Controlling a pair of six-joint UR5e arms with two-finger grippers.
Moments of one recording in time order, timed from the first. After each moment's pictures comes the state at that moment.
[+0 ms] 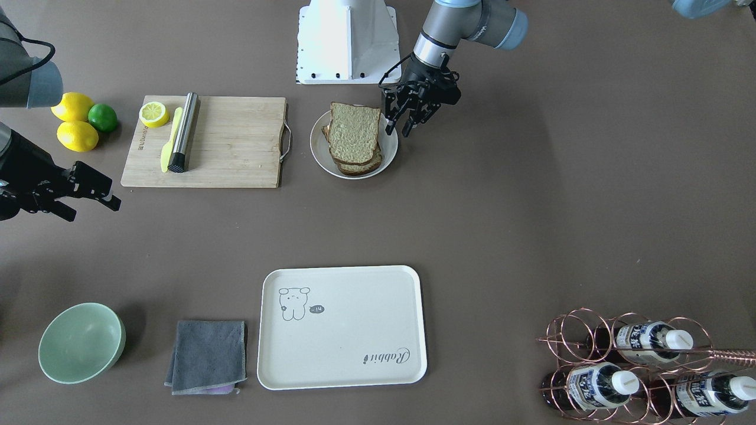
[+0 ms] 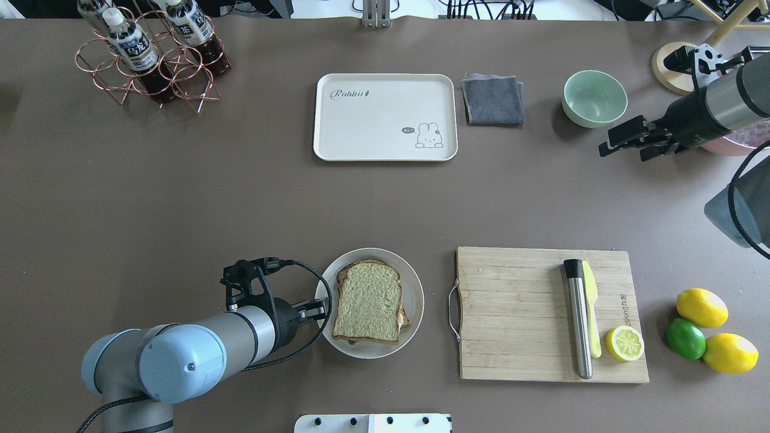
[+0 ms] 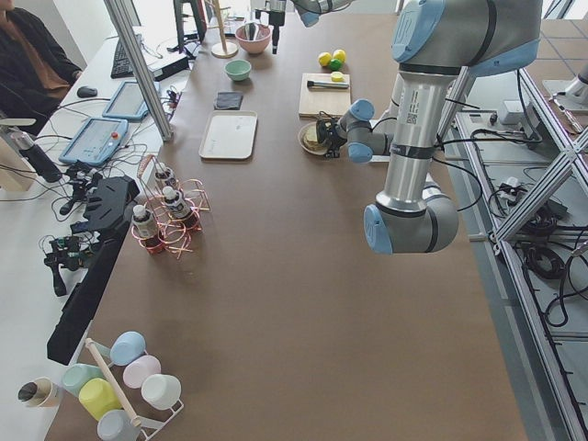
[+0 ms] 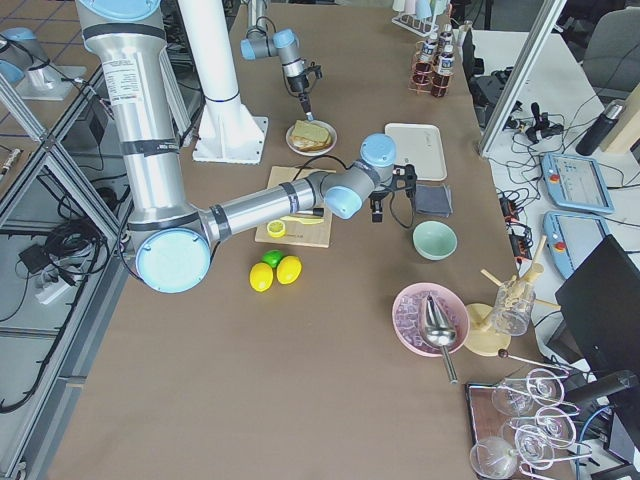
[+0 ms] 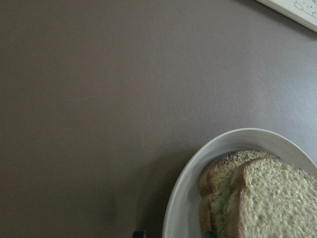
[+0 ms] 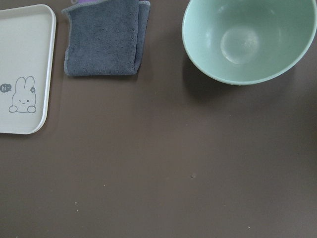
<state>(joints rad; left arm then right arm) -0.18 -1.88 -1.87 -2.13 -1.37 -1.61 1.07 -1.41 1.71 -1.04 2.36 0.88</state>
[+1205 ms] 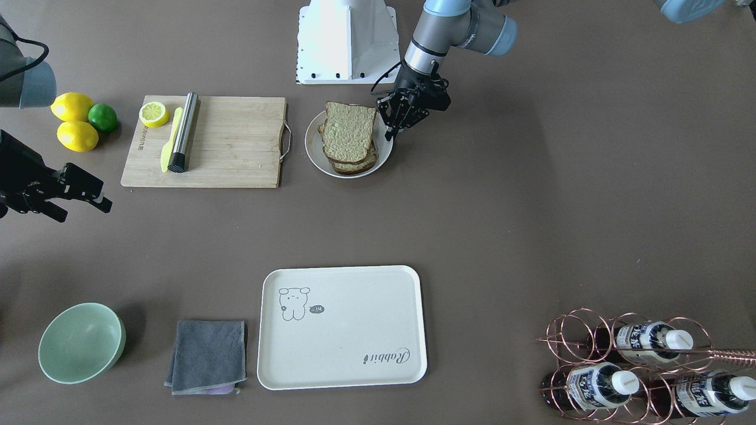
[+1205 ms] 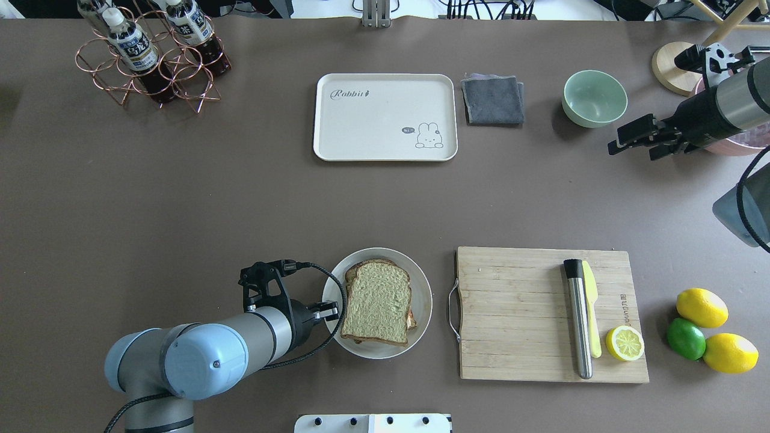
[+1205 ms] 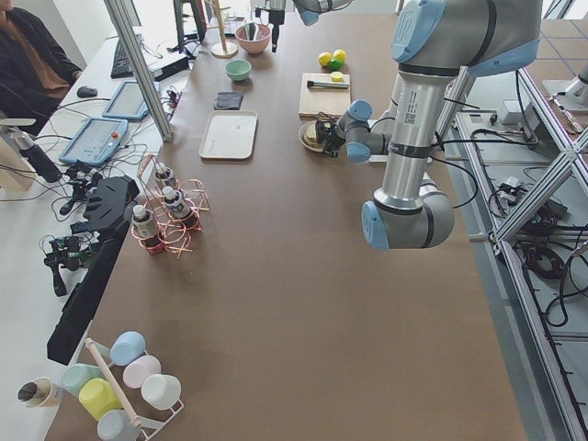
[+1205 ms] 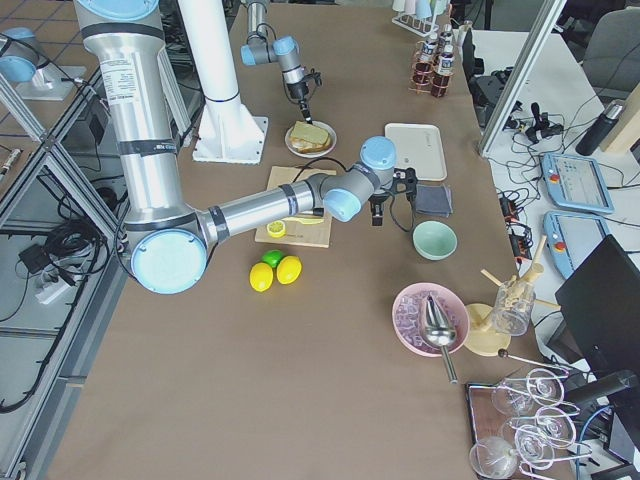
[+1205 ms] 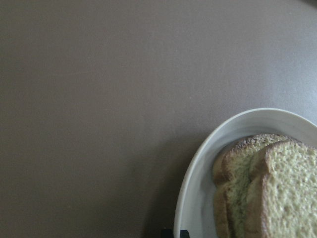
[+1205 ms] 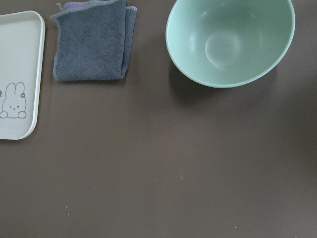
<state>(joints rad) -0.18 -1.93 -1.81 -2.13 -1.38 -1.61 1.09 -1.42 1.71 -1.05 2.36 0.88</state>
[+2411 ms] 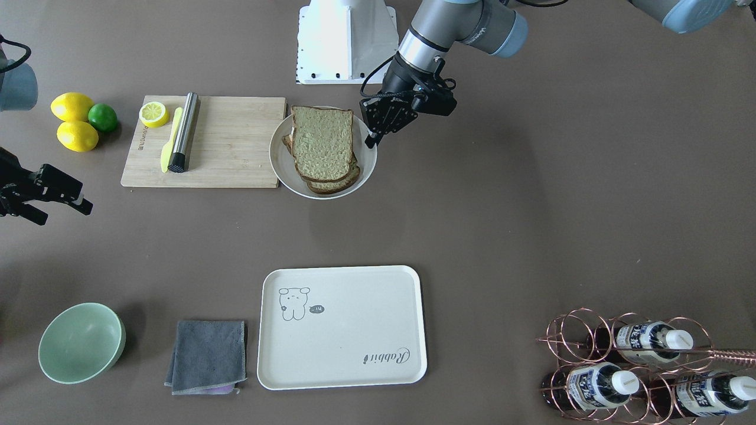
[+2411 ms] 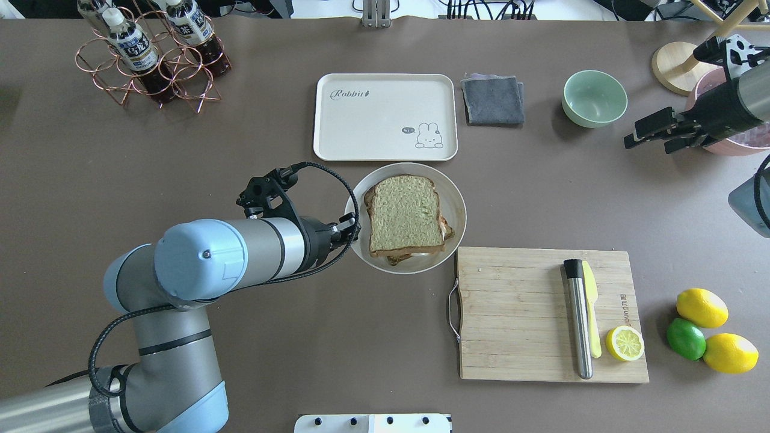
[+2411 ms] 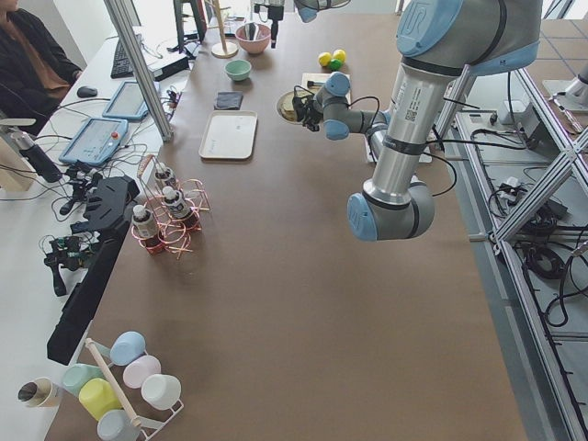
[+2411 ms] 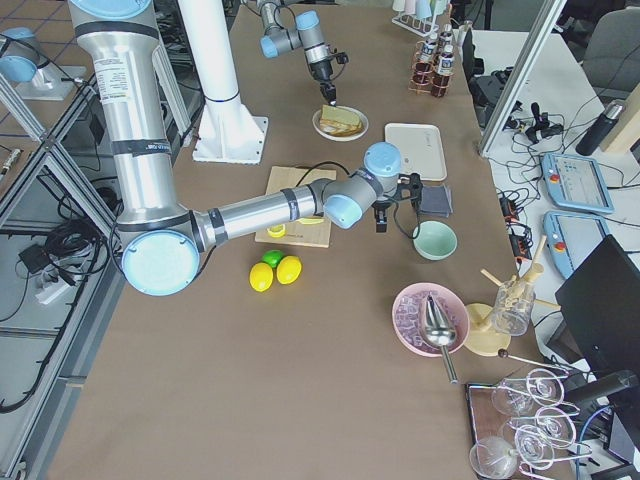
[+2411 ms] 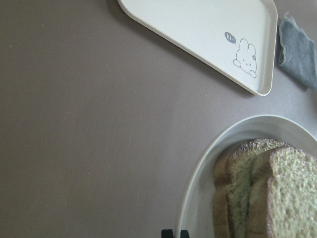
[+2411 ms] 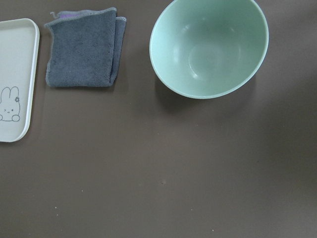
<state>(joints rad) -0.38 -2.07 -1.85 -2.08 -1.56 -1.78 1.14 -1.43 1.69 -1.05 2.39 0.82</state>
